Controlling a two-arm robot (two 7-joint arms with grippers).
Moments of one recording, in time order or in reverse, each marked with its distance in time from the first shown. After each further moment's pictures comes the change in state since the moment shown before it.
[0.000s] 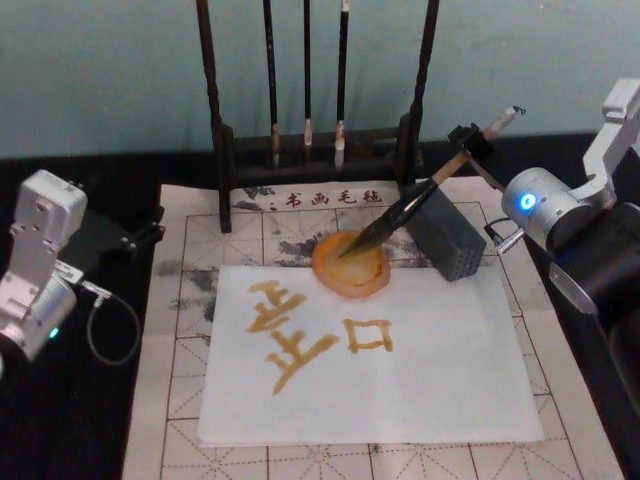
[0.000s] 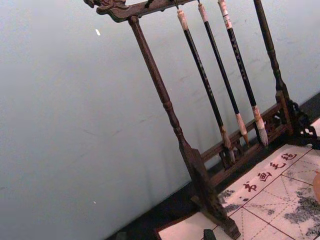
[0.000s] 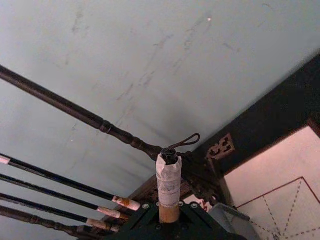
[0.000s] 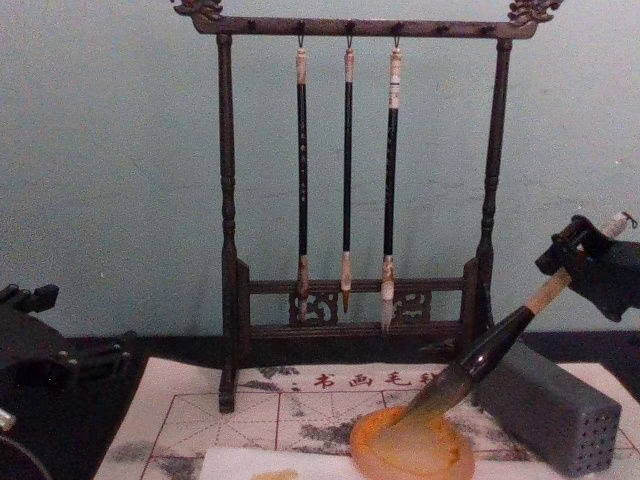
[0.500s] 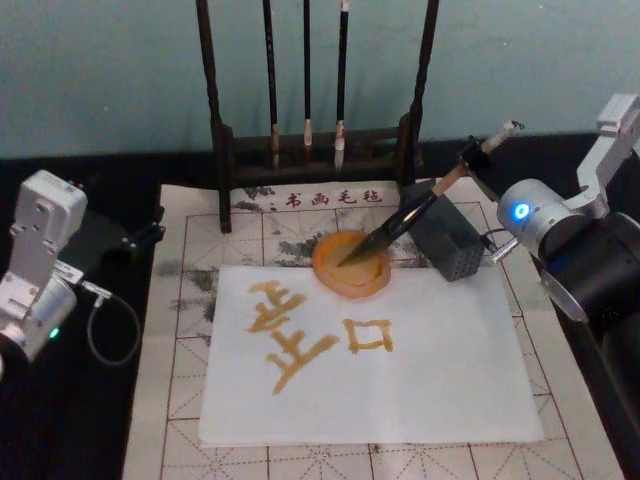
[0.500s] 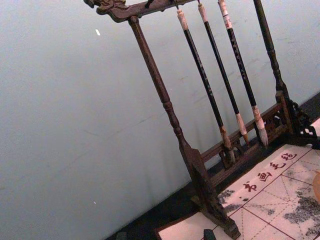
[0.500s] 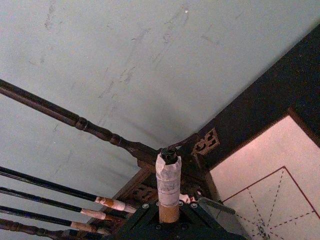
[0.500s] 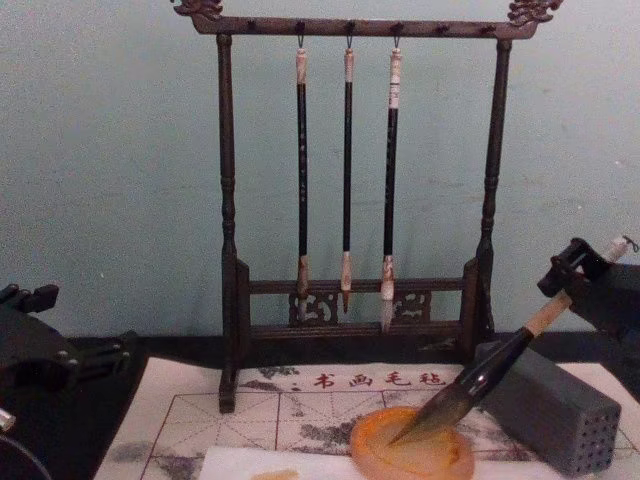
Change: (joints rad) left arm 0.000 0.000 0.000 0.000 0.000 0.000 0.000; right arm 0.001 0.002 -0.024 0.030 0.023 -0.039 -0.032
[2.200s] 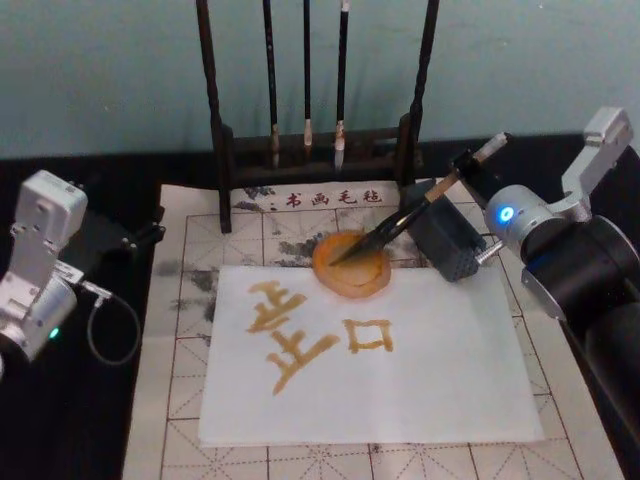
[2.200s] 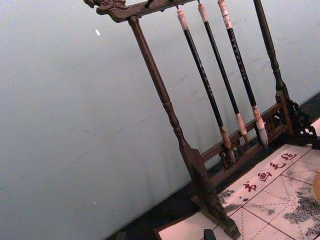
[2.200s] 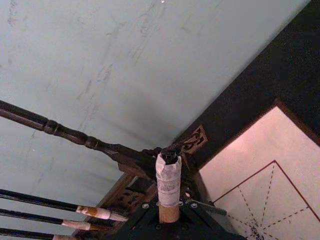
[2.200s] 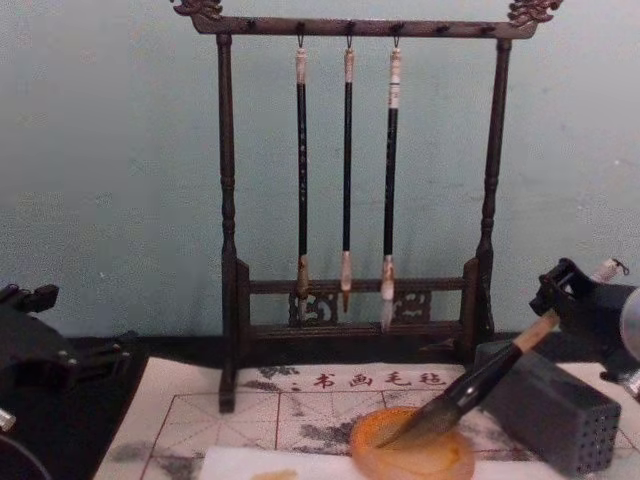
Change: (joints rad) left arm 0.000 0.000 0.000 0.000 0.000 0.000 0.000; right arm 0.055 0.022 -0.095 0.100 0.095 -0.099 -0.036
